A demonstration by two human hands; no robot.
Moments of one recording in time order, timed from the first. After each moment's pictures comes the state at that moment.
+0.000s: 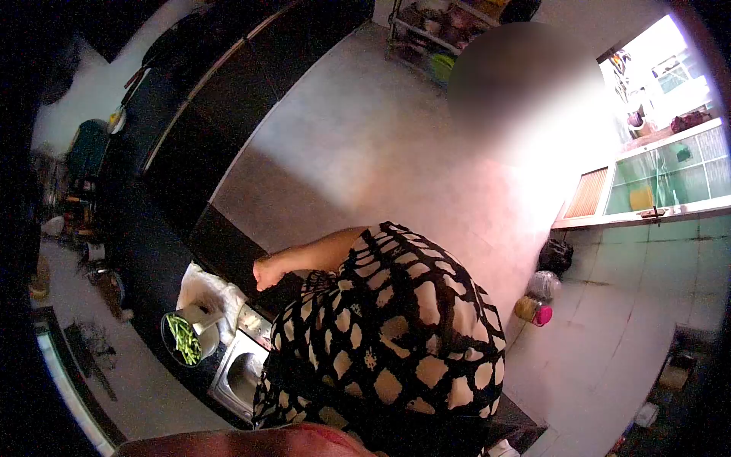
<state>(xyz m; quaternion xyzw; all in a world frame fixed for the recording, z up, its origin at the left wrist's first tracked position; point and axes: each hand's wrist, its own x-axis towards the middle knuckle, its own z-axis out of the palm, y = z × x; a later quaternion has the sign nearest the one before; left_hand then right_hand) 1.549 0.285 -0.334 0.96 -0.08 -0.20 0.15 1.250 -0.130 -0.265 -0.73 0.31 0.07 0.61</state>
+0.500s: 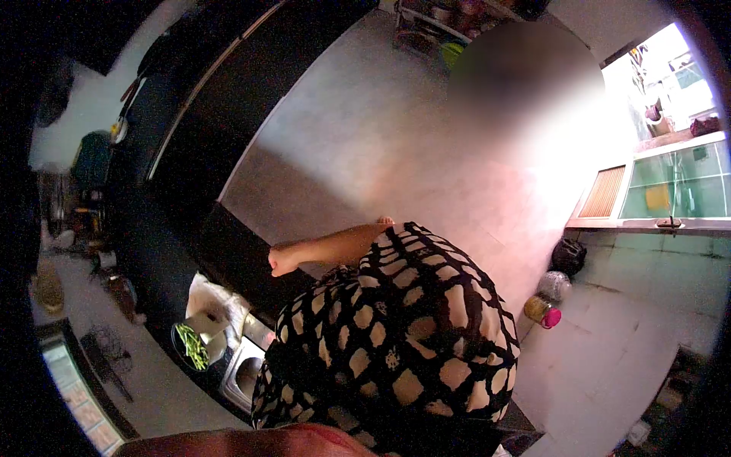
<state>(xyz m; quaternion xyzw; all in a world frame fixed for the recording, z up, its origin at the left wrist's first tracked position) 1.532 0.213 -0.324 0.96 -0.14 -0.21 0.11 1.180 -0.172 -0.283 -0.78 0.29 0.01 0.55</state>
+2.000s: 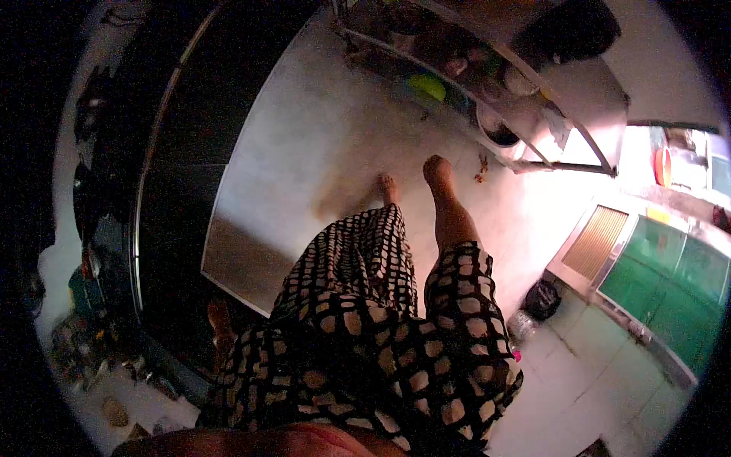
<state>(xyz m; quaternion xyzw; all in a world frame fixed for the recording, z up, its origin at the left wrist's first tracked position) 1.078 -0.535 -0.315 0.82 -0.50 -0.27 0.00 0.369 -0.525 -0.564 -0.39 0.90 0.07 0.20</state>
